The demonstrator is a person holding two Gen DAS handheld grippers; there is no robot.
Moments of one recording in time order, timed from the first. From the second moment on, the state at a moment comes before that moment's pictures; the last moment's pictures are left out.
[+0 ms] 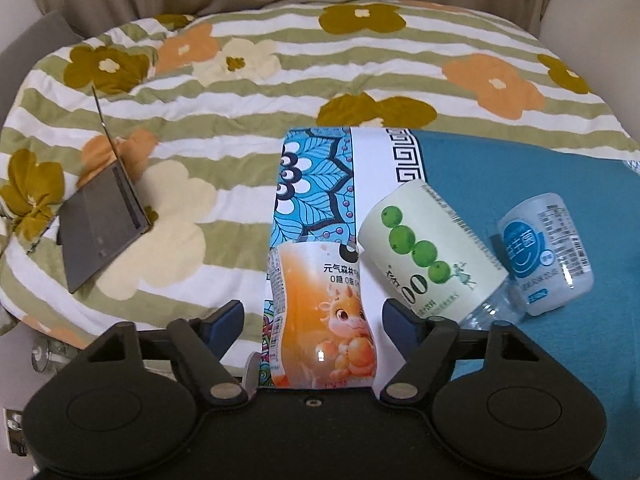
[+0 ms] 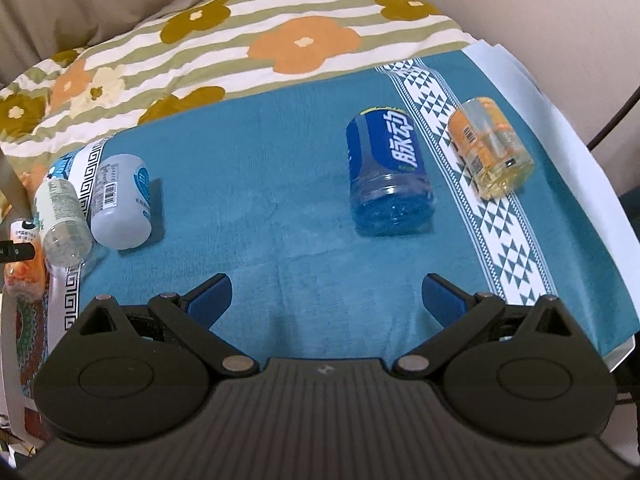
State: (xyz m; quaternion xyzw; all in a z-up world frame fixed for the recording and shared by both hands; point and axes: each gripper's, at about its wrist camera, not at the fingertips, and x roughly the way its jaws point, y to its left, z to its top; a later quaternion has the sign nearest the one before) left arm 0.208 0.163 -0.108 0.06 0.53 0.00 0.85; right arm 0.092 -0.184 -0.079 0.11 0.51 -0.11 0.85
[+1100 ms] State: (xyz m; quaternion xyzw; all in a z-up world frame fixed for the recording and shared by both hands) left arm 0.187 0.156 -0.078 0.05 0.50 0.00 0.86; right arm 0.095 -0.185 -0.066 0.12 0.49 -0.08 0.86
